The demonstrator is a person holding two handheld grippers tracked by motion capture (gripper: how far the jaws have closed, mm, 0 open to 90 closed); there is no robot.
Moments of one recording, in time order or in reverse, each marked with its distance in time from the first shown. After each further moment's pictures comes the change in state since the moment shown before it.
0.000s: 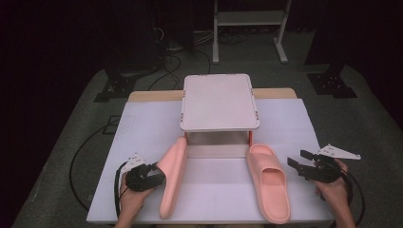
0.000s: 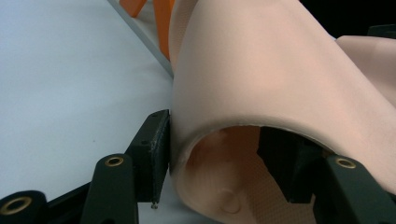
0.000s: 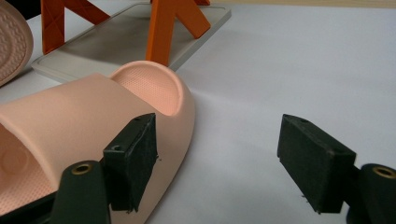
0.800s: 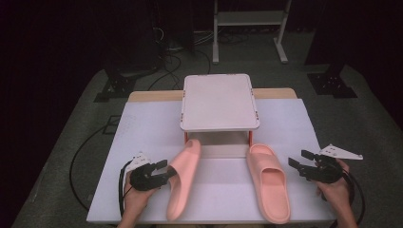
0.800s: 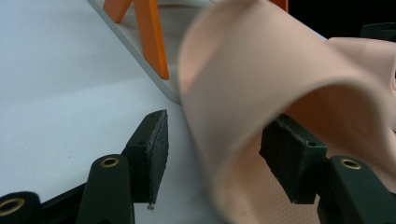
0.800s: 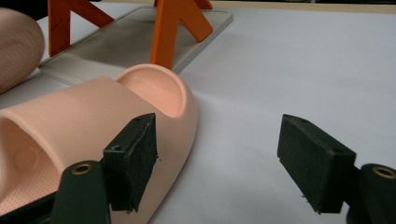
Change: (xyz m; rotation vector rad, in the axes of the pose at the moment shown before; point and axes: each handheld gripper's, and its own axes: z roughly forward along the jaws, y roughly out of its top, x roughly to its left) left arm -0.009 0.004 0.010 0.000 -0.031 0.013; right arm 0.001 0.002 -0.005 -0.011 0.010 -0.006
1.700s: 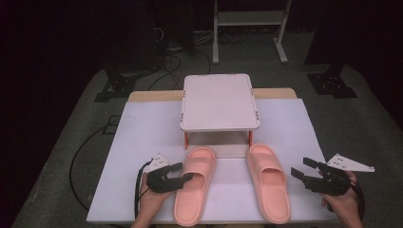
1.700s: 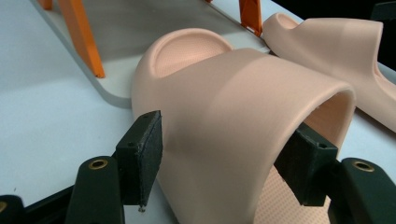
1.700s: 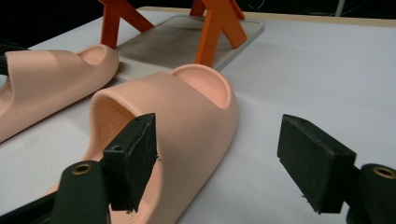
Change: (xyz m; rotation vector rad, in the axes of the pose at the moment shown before) left arm -0.030 -0.003 0.032 0.043 -0.043 0.048; right arm 0.021 -0.008 -0.032 -0.032 0.084 -0.041
